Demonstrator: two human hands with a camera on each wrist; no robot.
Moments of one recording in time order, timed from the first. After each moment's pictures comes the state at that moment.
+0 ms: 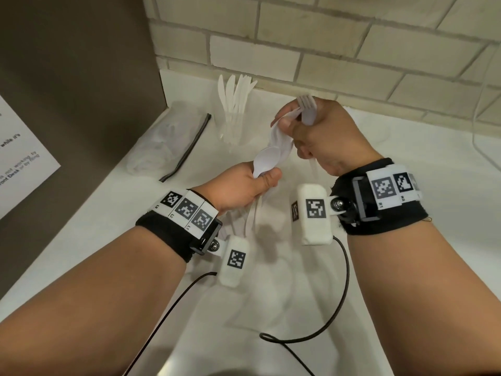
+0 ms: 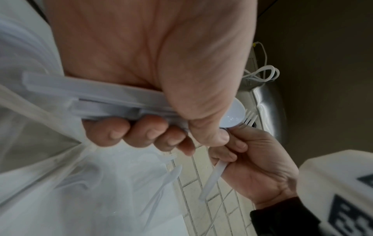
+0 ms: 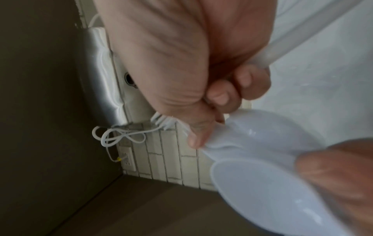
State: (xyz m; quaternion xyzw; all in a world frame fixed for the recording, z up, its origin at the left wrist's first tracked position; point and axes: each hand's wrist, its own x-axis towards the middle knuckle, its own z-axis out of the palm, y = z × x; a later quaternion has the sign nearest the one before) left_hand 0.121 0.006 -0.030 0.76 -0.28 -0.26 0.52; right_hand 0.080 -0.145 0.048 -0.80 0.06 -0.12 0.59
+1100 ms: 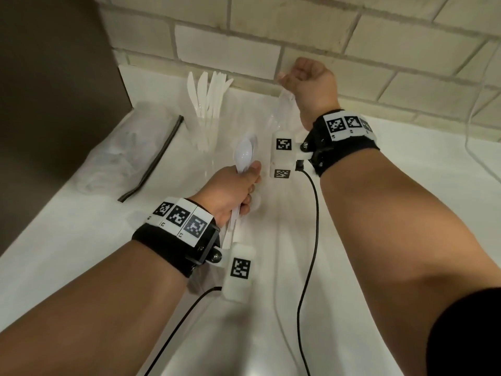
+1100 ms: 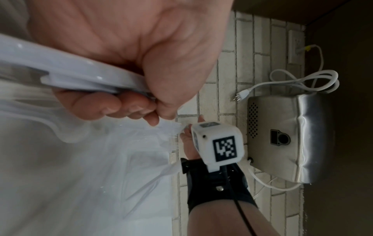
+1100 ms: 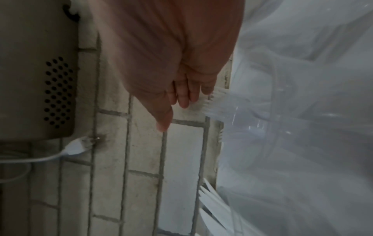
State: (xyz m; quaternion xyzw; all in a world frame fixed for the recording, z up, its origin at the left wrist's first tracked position) left_hand 0.151 -0.053 -0.054 0.66 -0.02 -0.35 0.67; right_hand 0.218 -0.239 0.013 -0.72 0.19 -0.27 0.61
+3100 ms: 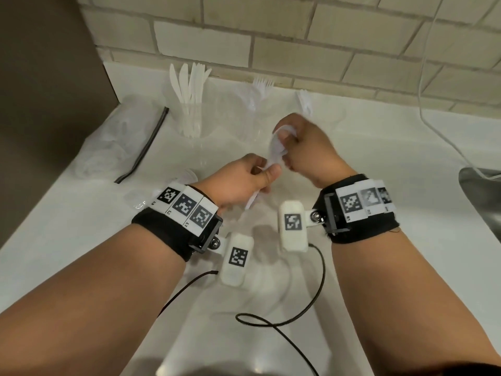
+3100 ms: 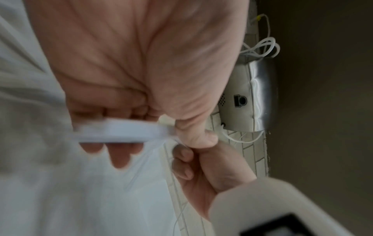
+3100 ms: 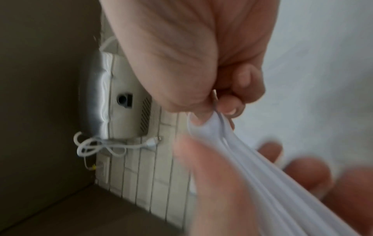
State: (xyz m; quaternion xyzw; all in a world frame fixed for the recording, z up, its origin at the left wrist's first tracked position) left_hand 0.097 -0.046 -0.034 0.76 -0.29 -0.31 0.49; right_hand 0.056 -0.198 -0.005 -0.88 0.16 -0.14 0.43
